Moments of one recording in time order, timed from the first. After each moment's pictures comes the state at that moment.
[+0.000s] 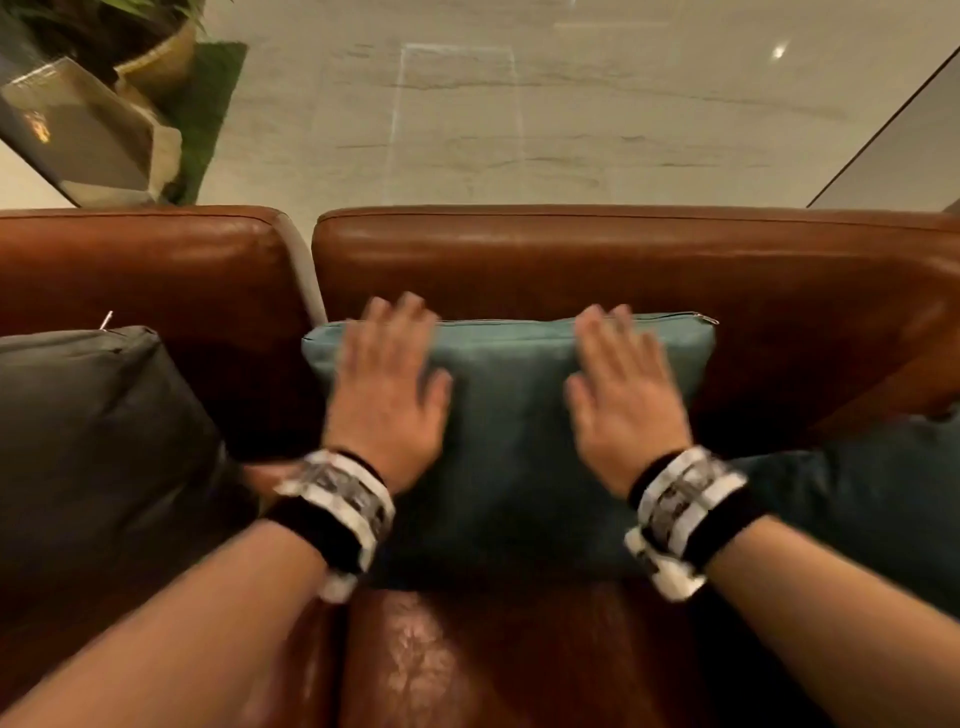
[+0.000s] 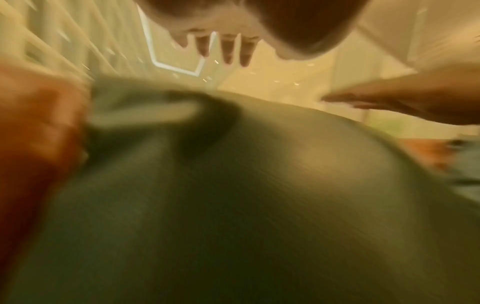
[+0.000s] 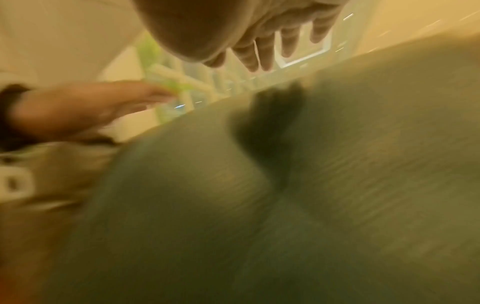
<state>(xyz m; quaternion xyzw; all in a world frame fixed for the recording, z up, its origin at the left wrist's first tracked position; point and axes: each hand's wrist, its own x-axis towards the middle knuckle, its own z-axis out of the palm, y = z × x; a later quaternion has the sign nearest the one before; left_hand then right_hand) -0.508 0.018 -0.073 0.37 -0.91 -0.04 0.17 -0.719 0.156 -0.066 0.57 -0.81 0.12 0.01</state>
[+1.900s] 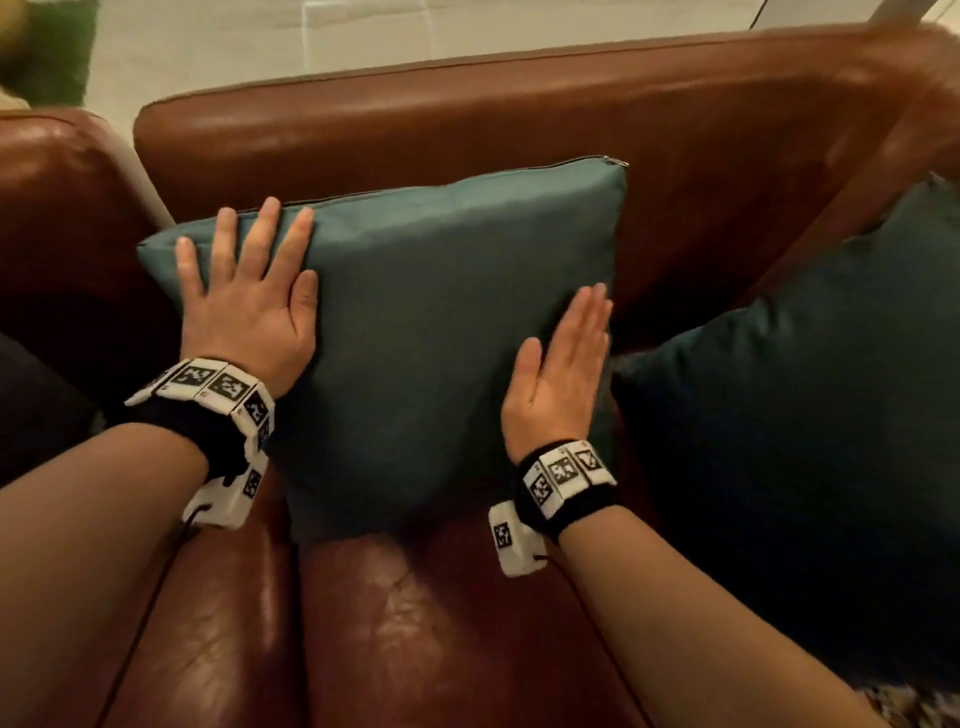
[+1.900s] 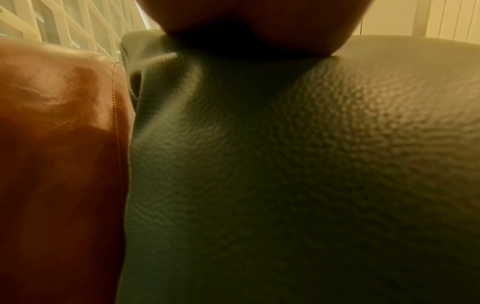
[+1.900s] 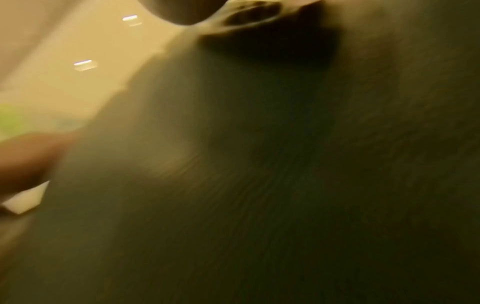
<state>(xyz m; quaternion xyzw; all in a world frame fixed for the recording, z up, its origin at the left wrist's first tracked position) -0.506 0.001 -0.110 0.39 -0.92 0.01 0.10 -0.663 0.212 -0.174 0.30 -0.86 0.42 0.00</state>
